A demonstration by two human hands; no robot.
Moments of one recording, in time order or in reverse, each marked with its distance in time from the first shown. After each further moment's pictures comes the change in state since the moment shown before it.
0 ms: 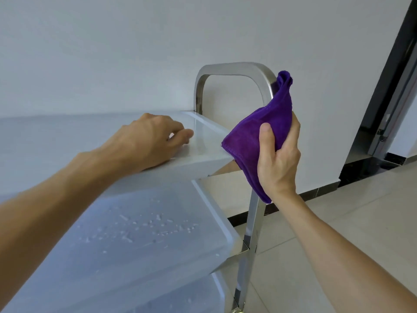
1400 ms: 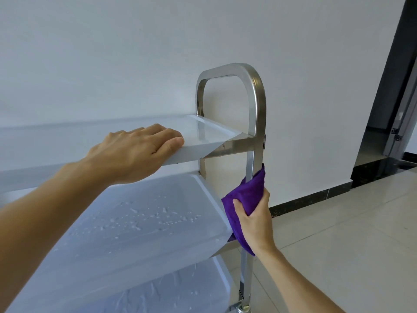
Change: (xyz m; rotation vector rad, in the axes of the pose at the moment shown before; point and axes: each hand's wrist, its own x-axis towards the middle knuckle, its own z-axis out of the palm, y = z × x) left_hand -0.058 -0.008 0.004 0.251 0.017 0.086; right_hand -0.147 0.065 -0.030 -0.084 -0.225 0.456
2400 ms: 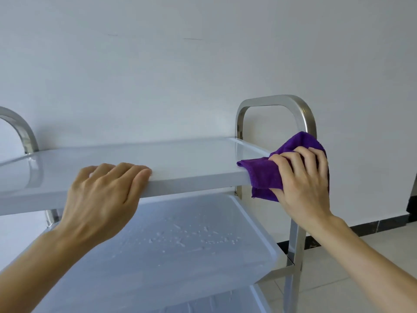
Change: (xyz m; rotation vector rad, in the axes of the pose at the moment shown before) left_hand -0.108 -0.065 -0.017 0.174 0.378 -0.264; right_hand 0.057 -0.139 -0.011 -0.952 0.215 -0.994
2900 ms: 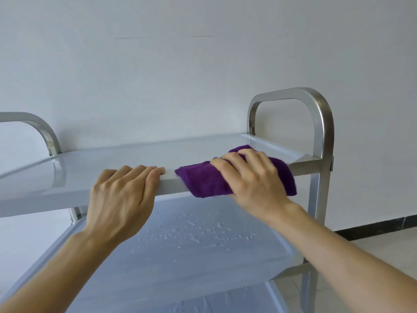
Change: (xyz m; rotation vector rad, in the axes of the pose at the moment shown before) left_hand -0.003 -0.004 0.013 0.054 0.139 0.005; right_hand 0.037 -0.098 -0.001 0.203 0.156 -0.261
